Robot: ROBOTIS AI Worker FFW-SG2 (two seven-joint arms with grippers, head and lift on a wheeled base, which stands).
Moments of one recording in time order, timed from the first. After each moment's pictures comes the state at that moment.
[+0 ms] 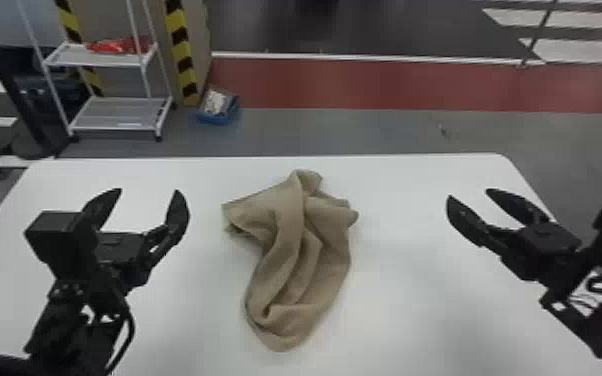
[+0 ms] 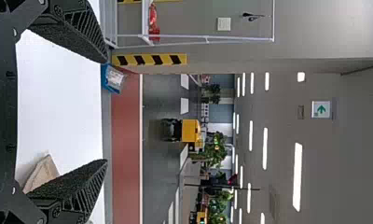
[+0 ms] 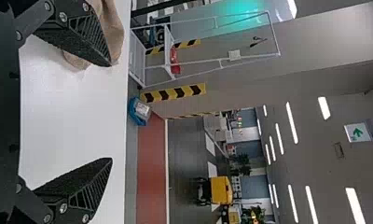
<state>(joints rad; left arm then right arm) 0.29 0.22 -0.06 -1.98 0.19 0.11 0.12 0.19 -0.15 -0.30 -1.93 -0.26 0.38 0.57</state>
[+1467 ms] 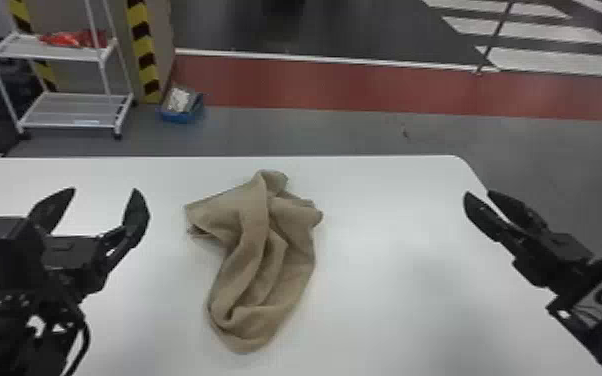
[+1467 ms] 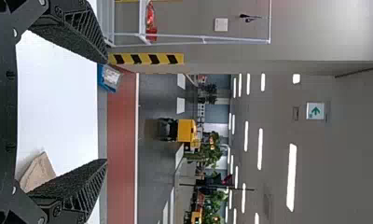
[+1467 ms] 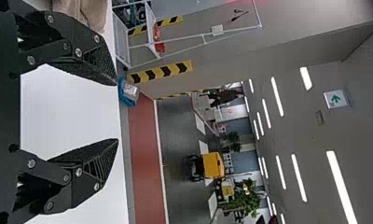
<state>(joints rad) 0.30 0.22 -0.06 -1.97 0.20 0.09 0.12 0.22 -0.15 -0.48 -1.93 -0.36 0.39 0.62</state>
